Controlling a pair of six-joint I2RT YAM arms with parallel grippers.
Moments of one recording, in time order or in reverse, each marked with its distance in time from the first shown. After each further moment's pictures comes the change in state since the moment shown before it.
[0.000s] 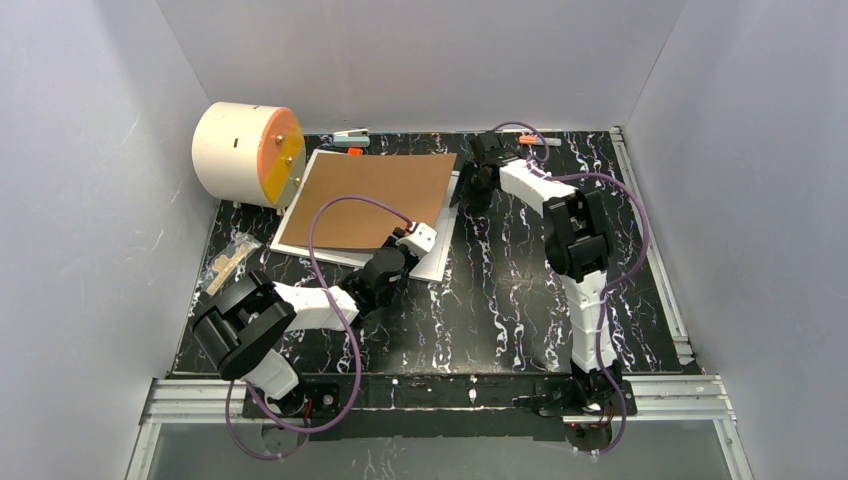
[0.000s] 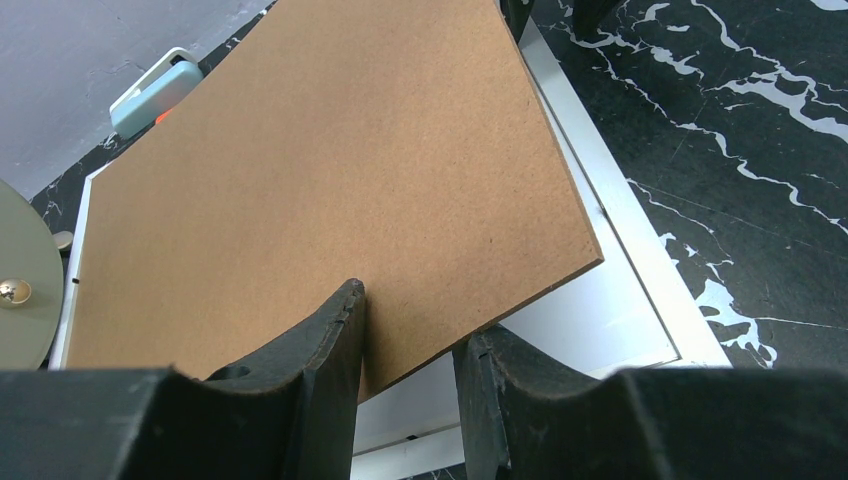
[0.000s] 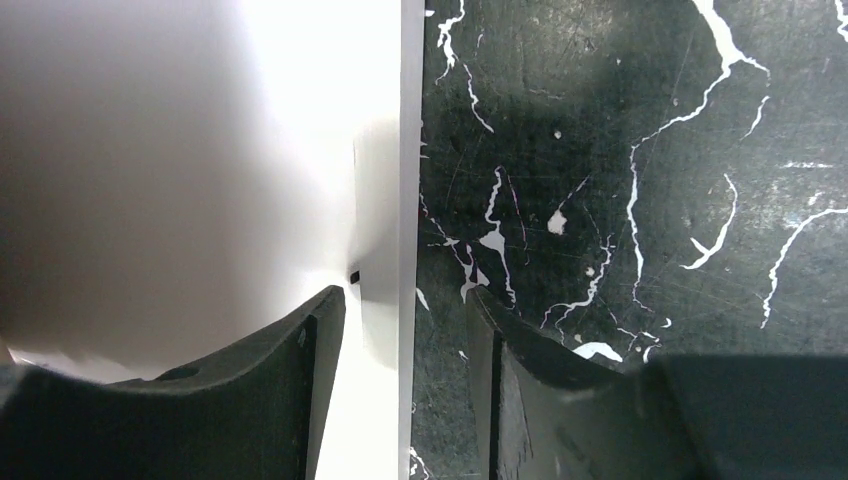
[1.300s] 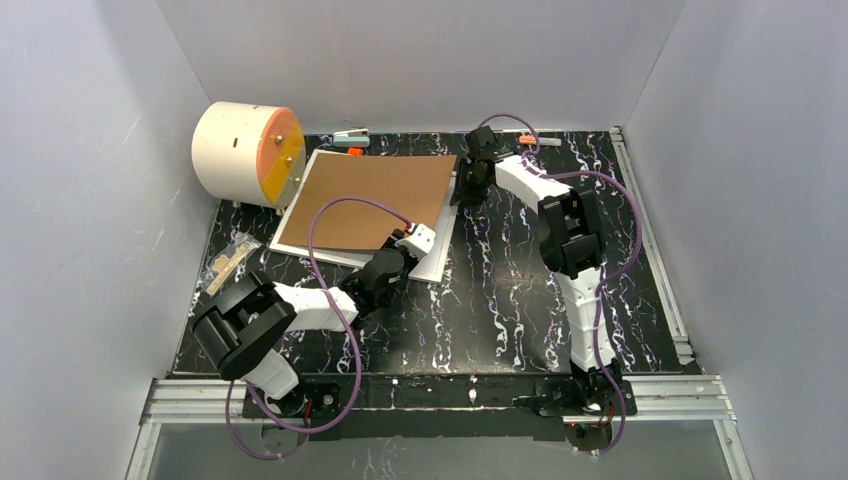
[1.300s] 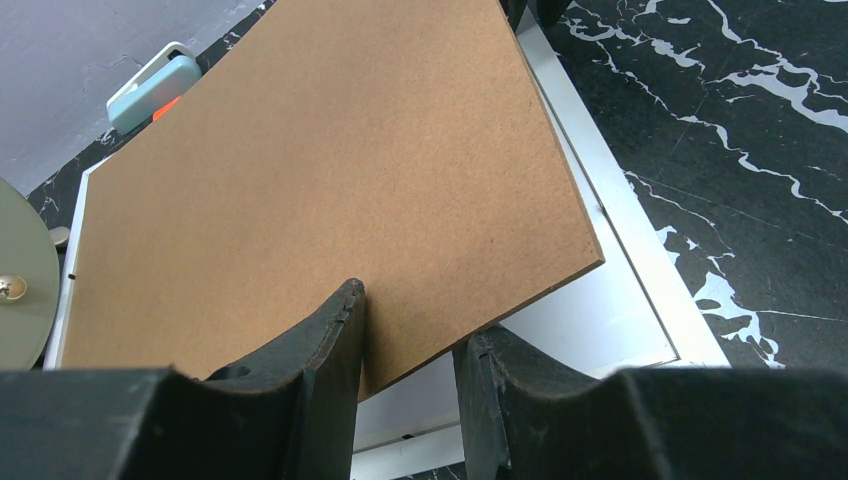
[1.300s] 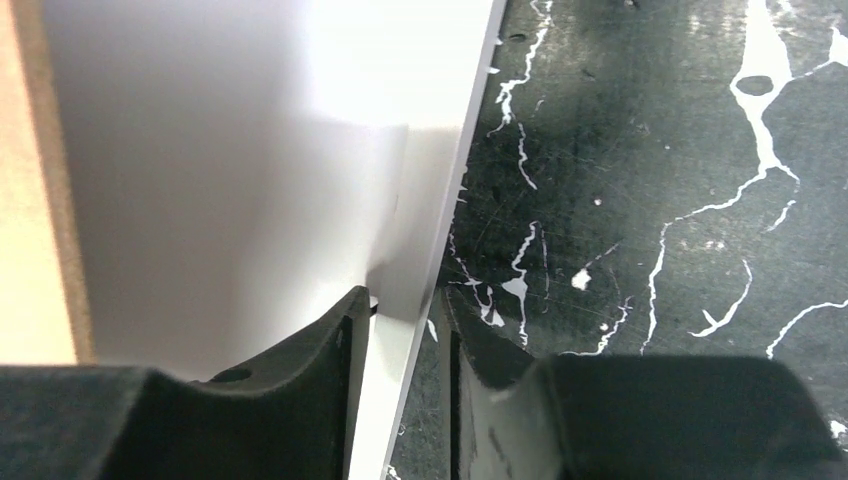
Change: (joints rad) left arm 0.000 0.000 -0.011 0.006 0.000 -0.004; right arm 0.000 0.066 0.116 -0.044 -0.005 -0.145
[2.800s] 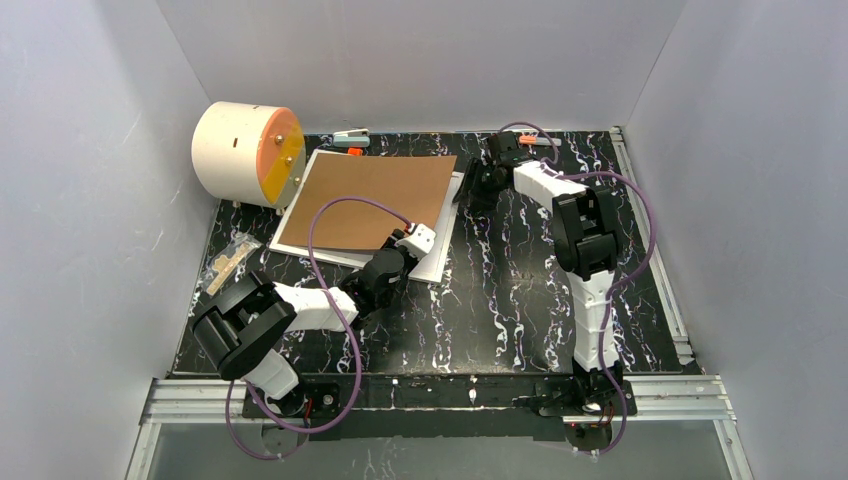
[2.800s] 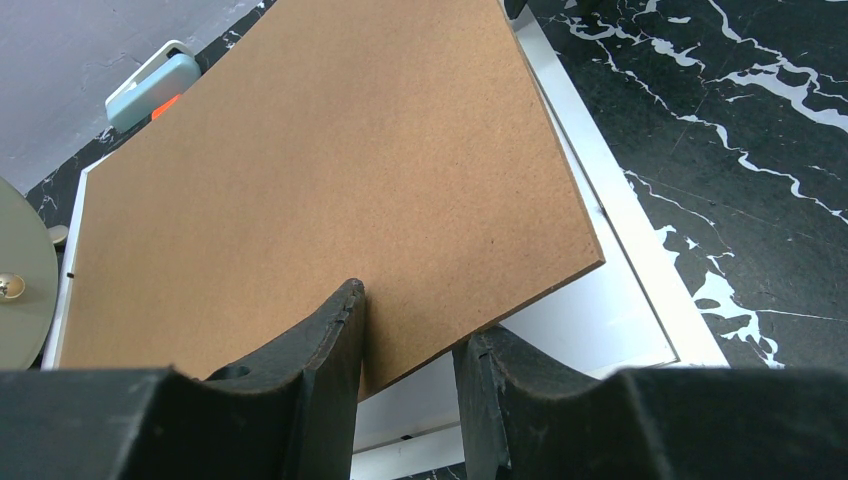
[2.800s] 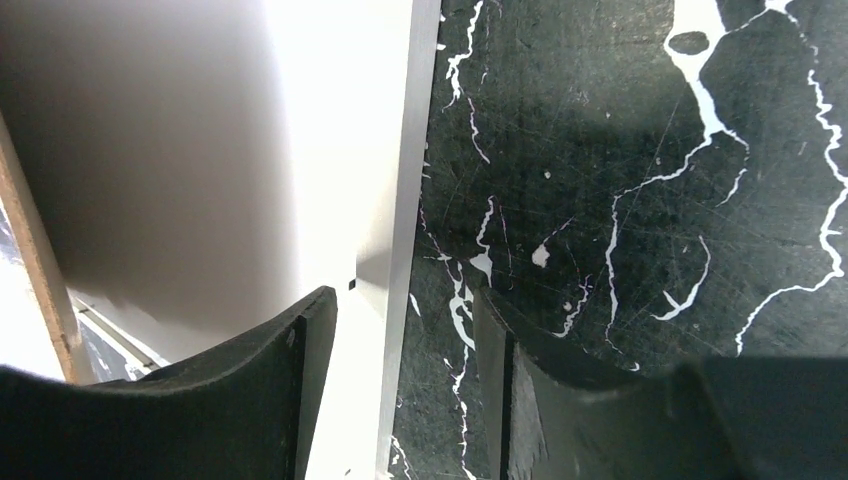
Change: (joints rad) left arm 0.000 0.000 0.000 -0.002 0.000 -0.003; right arm -0.077 -0.085 -0.198 0.182 -0.189 0.085
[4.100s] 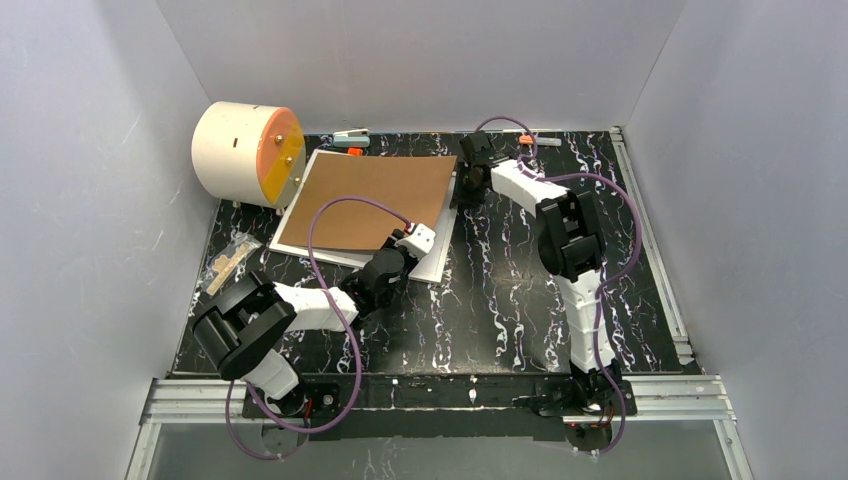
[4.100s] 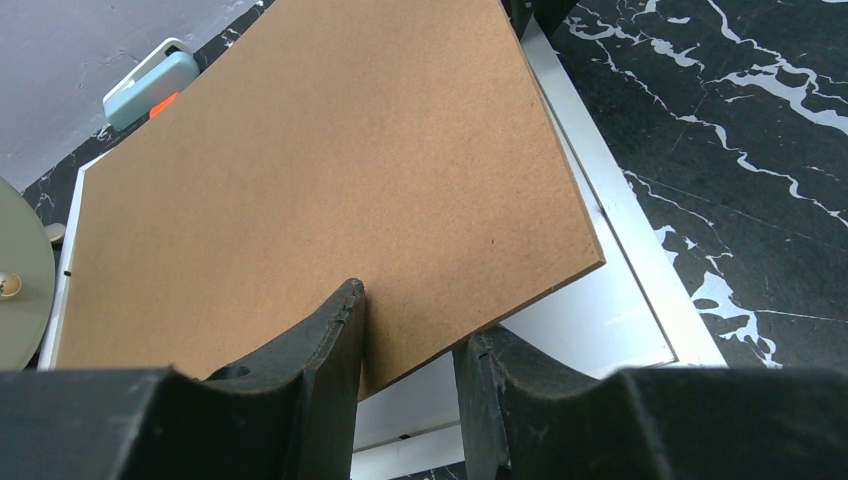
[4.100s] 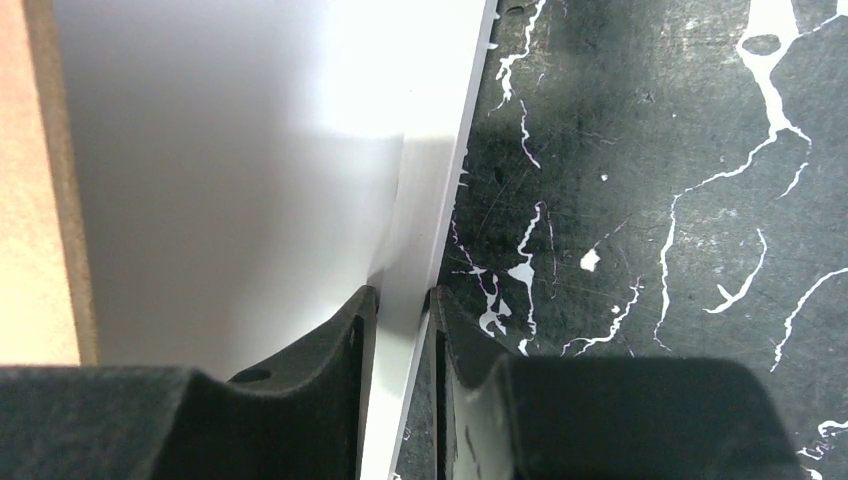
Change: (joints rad) left arm 0.000 0.000 0.000 -0.002 0.000 -0.007; right arm 0.109 0.056 0.140 -0.138 0.257 -0.058
